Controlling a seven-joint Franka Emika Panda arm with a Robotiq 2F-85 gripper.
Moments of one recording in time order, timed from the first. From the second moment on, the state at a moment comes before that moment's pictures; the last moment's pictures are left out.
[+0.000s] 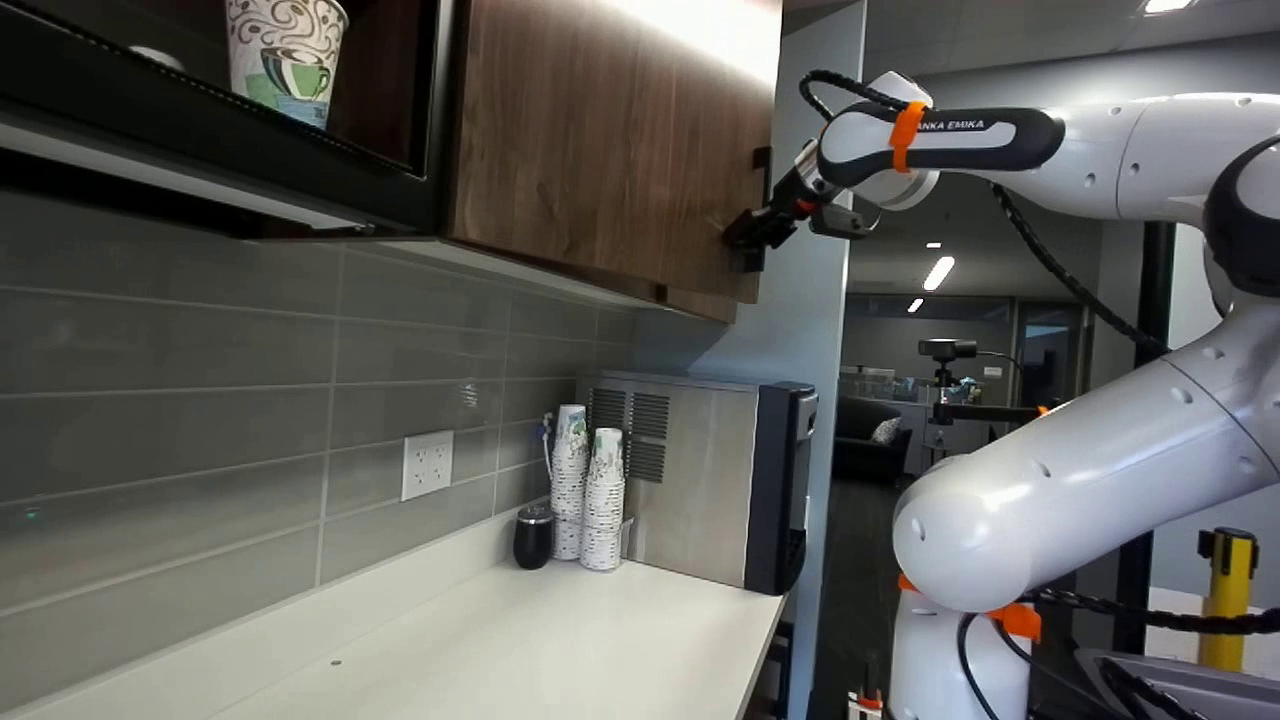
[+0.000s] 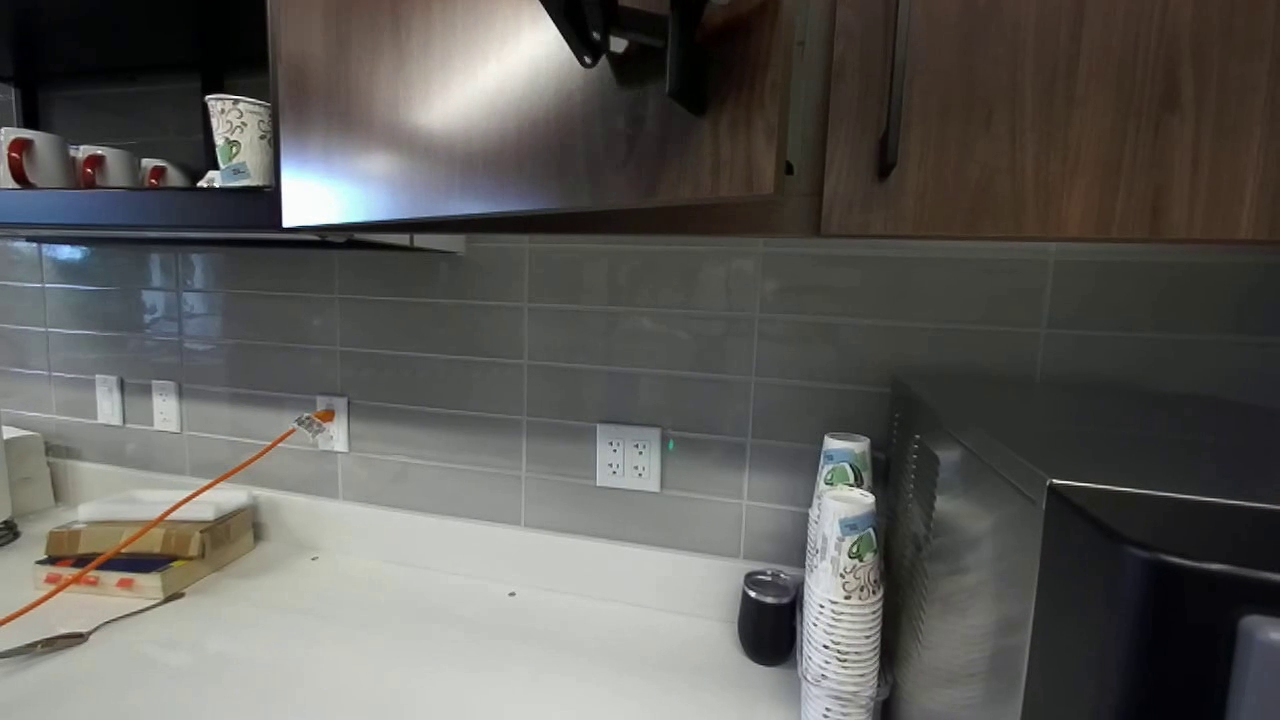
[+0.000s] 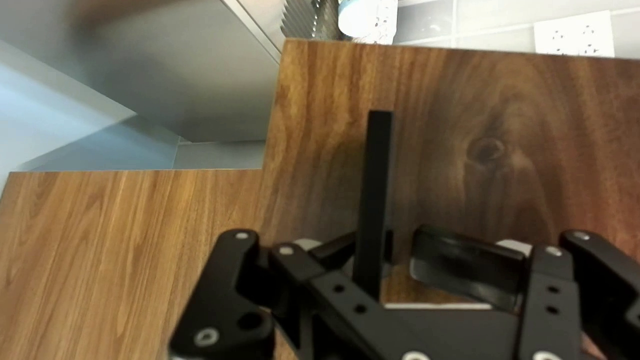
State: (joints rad) arm -0.23 -0.91 -0.41 -2.21 -0.28 2.34 -0.23
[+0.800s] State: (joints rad) arm -0.15 -0.65 -0.47 -2.02 -0.11 2.34 -0.40
